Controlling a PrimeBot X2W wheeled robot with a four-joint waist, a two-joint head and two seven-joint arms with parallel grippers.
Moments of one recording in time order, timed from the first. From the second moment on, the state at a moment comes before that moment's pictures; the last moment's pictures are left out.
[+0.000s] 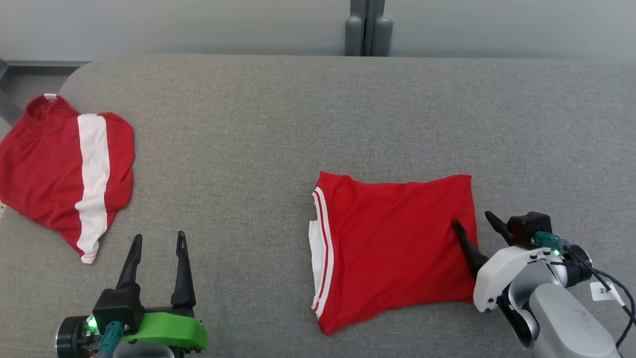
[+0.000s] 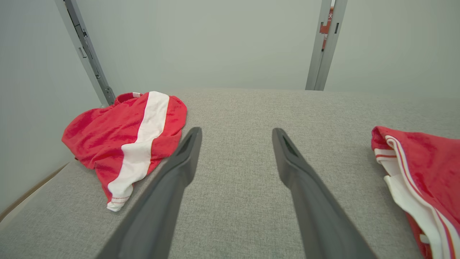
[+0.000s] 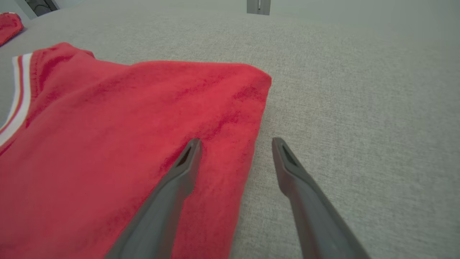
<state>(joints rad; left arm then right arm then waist) -0.02 0.07 -0.07 0.17 -0.15 0.02 -0.26 -0.33 -0.23 0.26 0.62 0.29 0.13 -0.13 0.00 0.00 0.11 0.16</state>
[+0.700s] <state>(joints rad) -0.06 0.05 -0.07 0.13 -0.16 0.04 -0.26 -0.54 -0.27 0.40 0.81 0.43 0.13 -0.18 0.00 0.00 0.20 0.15</state>
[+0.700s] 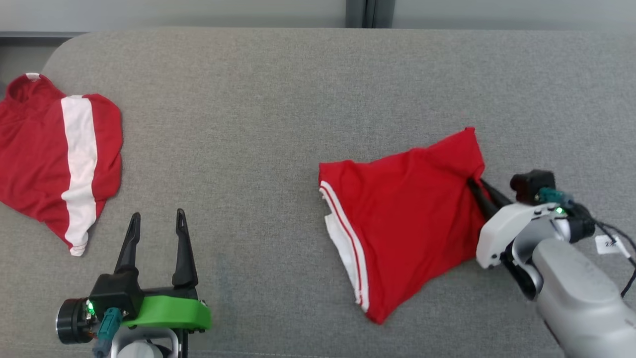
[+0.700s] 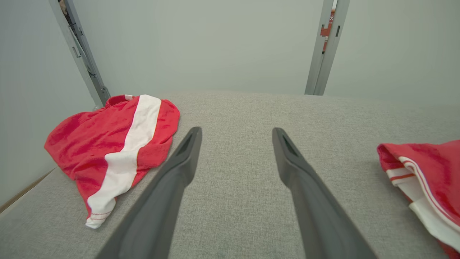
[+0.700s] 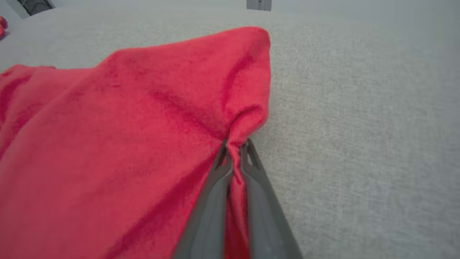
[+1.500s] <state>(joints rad) -0.31 0.08 -0.16 0.02 -0.04 0.09 -0.26 -0.95 -0.85 0.46 0.76 0.63 0.13 -0.16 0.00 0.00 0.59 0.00</state>
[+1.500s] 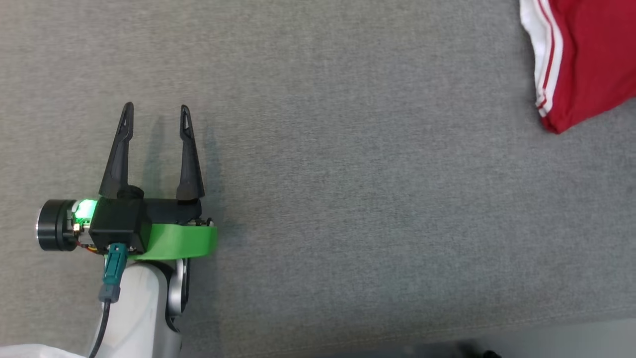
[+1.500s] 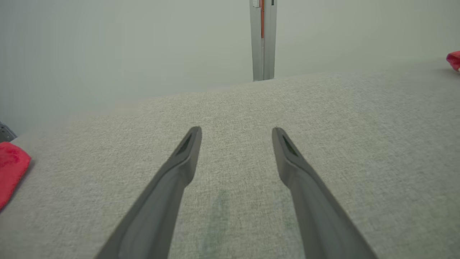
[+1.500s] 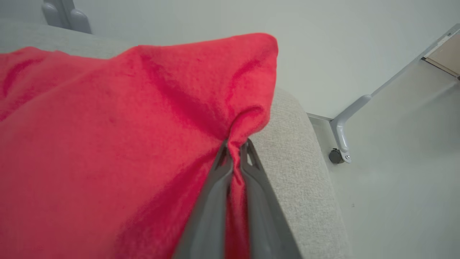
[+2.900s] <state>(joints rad) -0.11 0.11 -0.12 -0.05 -0.10 0.13 -0.26 -0.93 -0.74 0.56 0.63 0.63 0.13 -0.26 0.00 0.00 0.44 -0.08</state>
